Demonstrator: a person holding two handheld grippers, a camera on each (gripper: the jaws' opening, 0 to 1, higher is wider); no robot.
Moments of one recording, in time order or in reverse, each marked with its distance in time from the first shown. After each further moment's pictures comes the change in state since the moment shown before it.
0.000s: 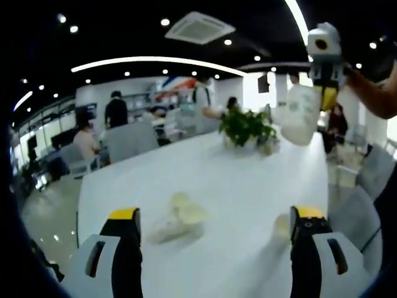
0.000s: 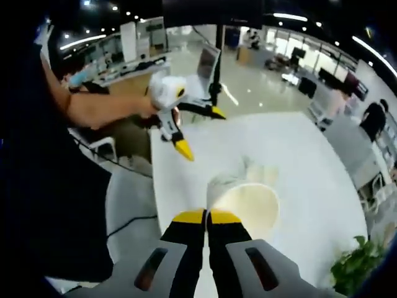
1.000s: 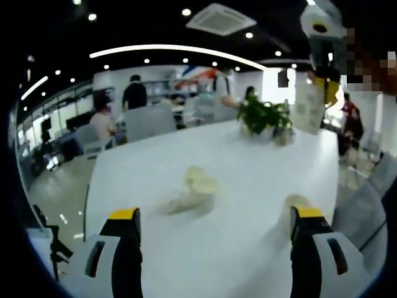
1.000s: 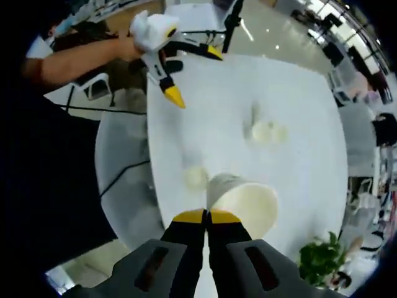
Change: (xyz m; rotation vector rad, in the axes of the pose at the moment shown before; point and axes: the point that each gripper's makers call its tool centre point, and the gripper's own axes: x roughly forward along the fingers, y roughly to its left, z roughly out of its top) left arm -0.025 0.018 -0.048 -0.078 0.062 0.109; right arm 0.029 -0.005 -0.013 -0.109 0.496 0.003
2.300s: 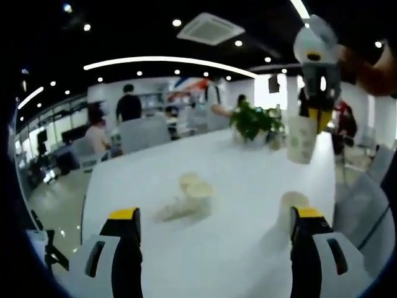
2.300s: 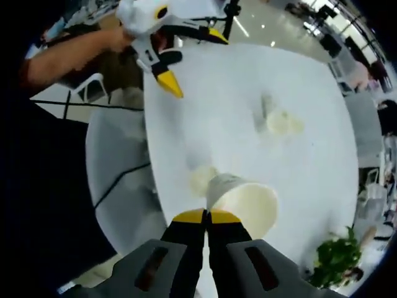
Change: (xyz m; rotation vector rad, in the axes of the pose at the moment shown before) left arm -0.004 -0.011 -0.011 0.062 -0.095 -0.030; right arm 0.065 0.026 -0.008 0.064 -0.011 0.026
